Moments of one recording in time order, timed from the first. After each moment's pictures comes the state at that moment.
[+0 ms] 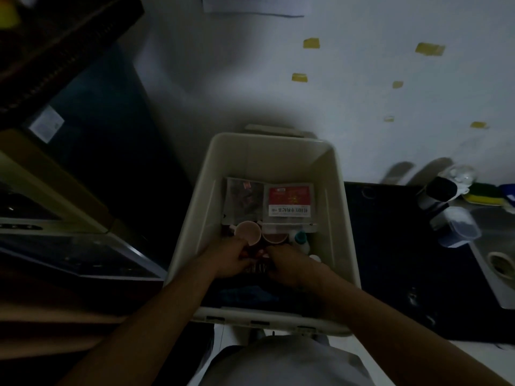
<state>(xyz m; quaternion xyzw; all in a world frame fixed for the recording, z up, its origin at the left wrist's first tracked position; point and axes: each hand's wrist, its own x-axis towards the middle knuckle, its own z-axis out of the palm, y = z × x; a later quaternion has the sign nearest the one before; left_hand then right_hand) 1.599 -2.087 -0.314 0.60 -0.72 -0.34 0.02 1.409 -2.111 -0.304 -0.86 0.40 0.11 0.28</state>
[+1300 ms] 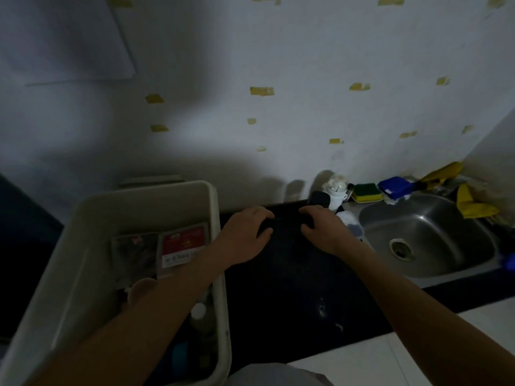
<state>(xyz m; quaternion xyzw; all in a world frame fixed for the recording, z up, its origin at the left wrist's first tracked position) 1.317 -2.214 -0.219 0.45 -0.85 -0.17 0.19 1.082 -2.212 -0.229 -0.72 0.66 -0.12 0.18</state>
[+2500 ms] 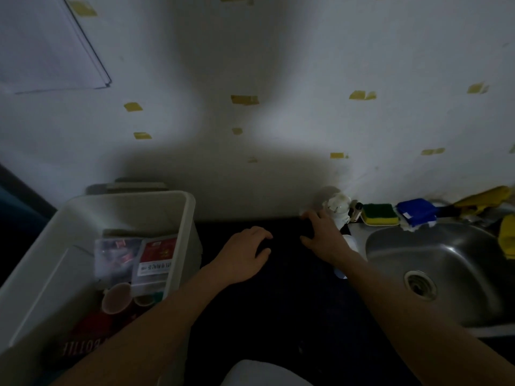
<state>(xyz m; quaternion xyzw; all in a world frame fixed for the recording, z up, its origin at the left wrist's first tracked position) 1.235 -2.246 -0.267 0.52 -0.81 -0.20 0.16 0.993 -2.300 -0.288 -0.76 0.59 -0.18 0.21</state>
